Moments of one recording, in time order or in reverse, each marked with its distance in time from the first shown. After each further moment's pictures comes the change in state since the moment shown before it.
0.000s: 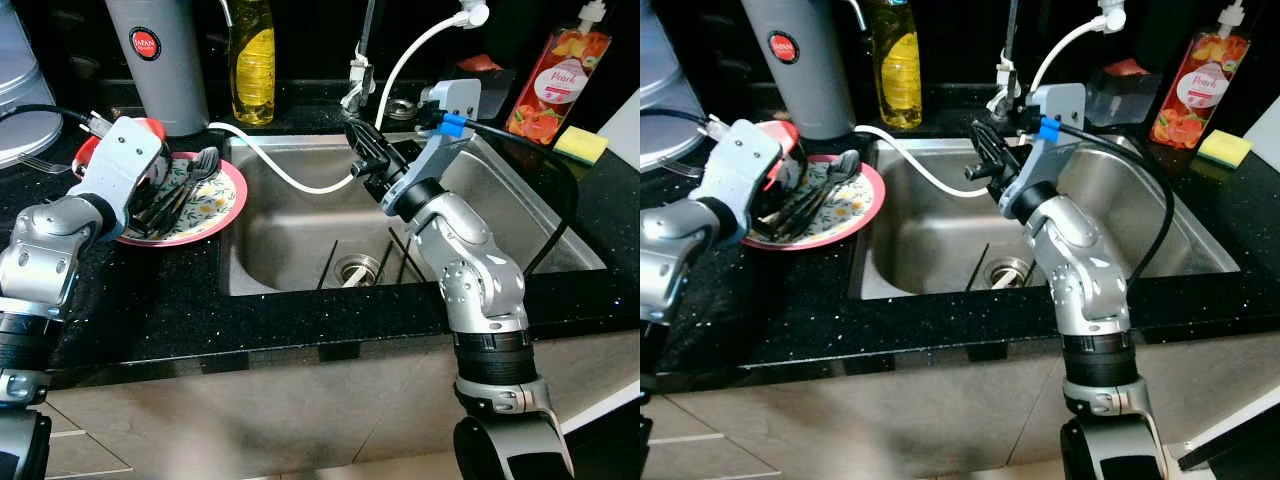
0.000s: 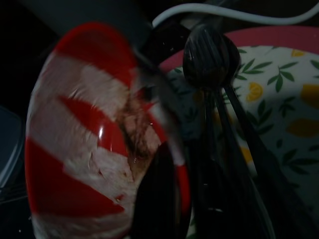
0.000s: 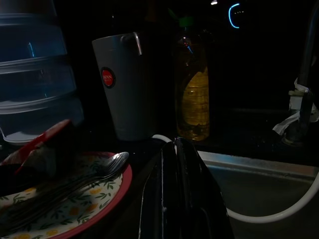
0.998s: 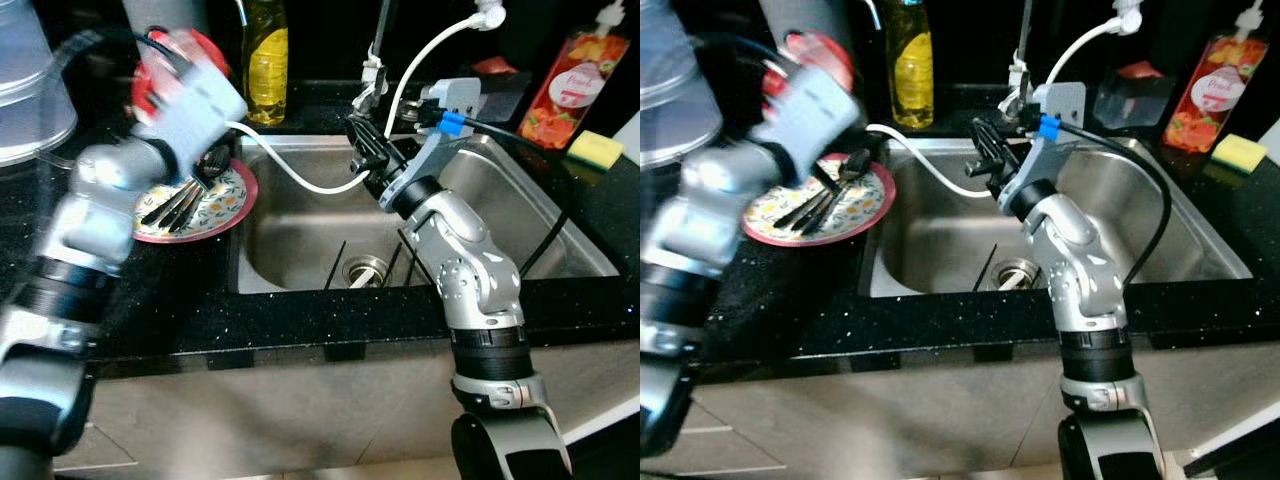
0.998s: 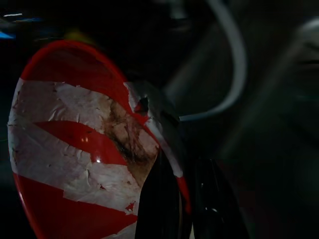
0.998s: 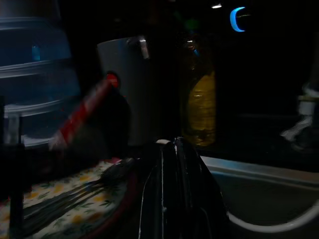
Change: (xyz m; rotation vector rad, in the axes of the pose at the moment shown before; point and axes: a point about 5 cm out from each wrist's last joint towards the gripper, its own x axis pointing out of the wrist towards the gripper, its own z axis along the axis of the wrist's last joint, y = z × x) left arm 0.031 -0.061 0.086 0.249 -0.284 -0.239; right arm 0.004 -0.004 0.002 -0.012 -0.019 -0.035
